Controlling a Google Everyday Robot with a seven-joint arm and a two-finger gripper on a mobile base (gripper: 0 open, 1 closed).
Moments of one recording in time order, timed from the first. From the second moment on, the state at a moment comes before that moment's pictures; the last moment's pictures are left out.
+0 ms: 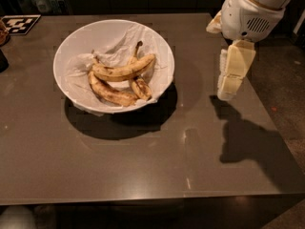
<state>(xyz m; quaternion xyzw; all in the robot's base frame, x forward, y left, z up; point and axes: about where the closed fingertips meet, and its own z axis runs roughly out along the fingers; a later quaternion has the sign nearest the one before) 0.509 -0.144 0.970 -0.68 0.71 0.01 0.15</state>
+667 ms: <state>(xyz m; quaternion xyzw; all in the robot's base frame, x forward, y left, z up) 0.573 -0.045 0.968 -0.75 0.65 -0.03 0.11</state>
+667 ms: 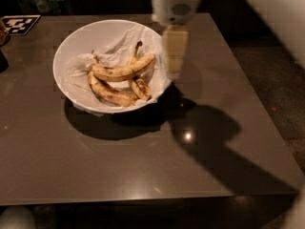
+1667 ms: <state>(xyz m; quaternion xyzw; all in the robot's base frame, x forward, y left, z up) 0.617 0.034 0.944 -0.77 0.62 -0.05 0.12</state>
